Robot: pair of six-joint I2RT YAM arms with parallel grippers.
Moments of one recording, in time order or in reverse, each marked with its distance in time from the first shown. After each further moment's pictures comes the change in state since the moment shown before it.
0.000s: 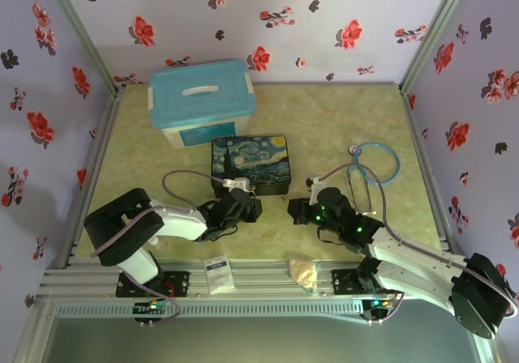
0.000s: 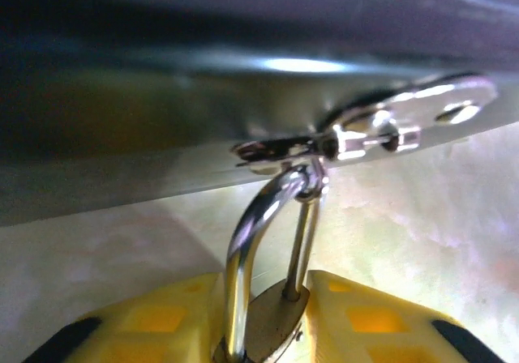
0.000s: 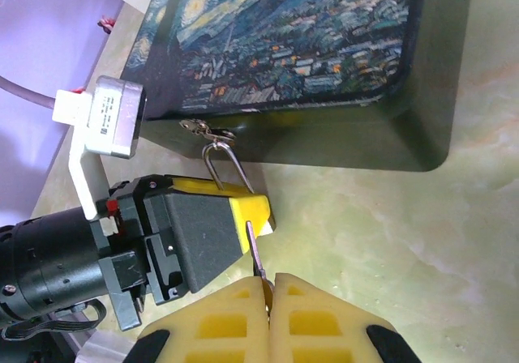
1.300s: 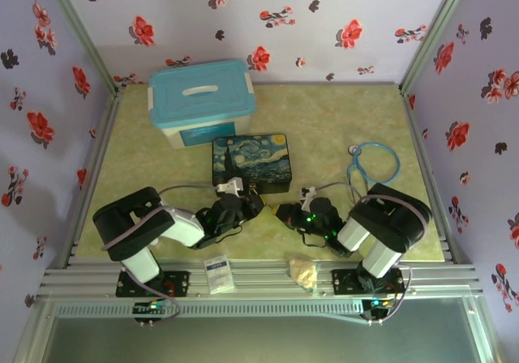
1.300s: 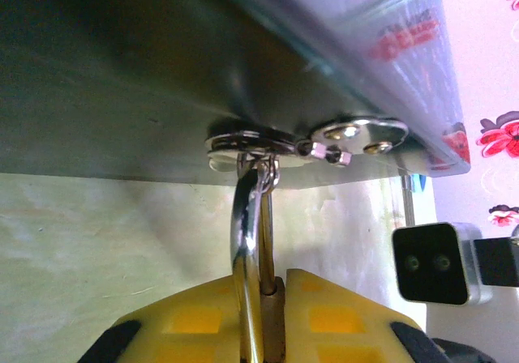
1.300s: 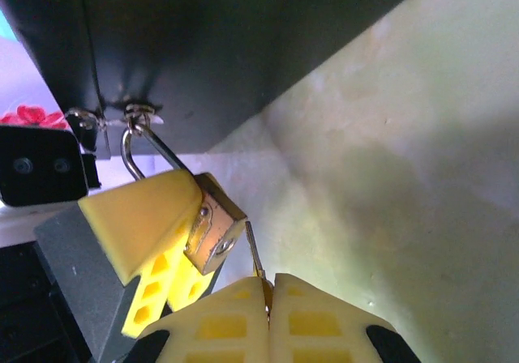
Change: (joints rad) left arm 0.000 0.058 -0.121 0.432 0.038 -0.322; right arm -0.026 0.812 -0.185 1.132 -0.215 0.550
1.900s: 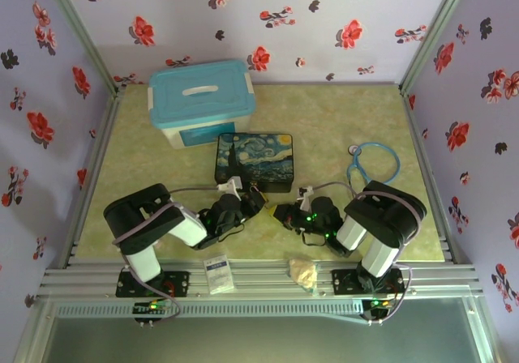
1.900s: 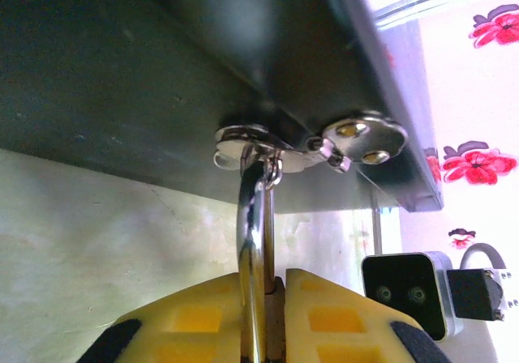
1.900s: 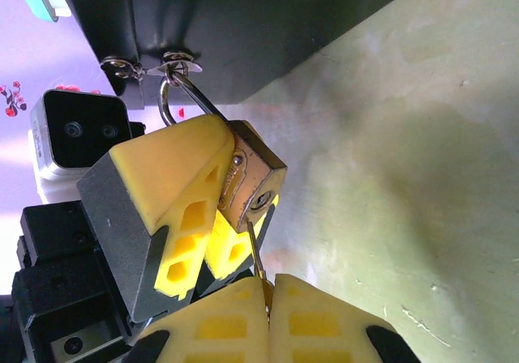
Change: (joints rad) left arm 0.008 0.076 -0.001 0.149 -0.002 -0.083; right arm -0.026 0.030 0.004 0.077 -0.093 0.053
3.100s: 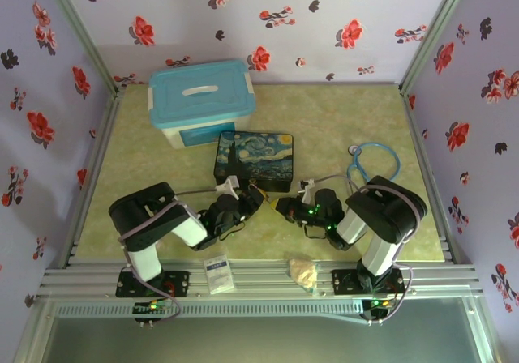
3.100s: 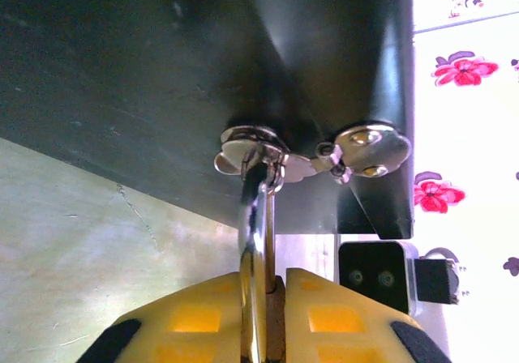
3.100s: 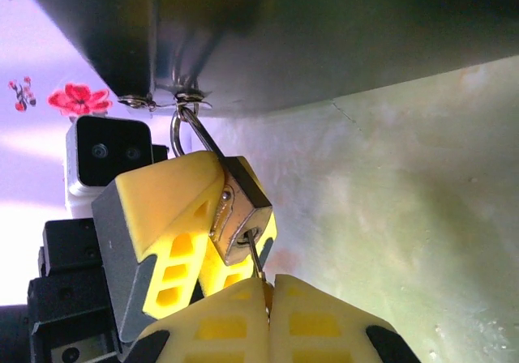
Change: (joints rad) left arm 0.007 0.040 -0.015 0.123 -0.010 -0.108; right arm -0.113 0.025 0.050 -0.016 -0.127 -0.089
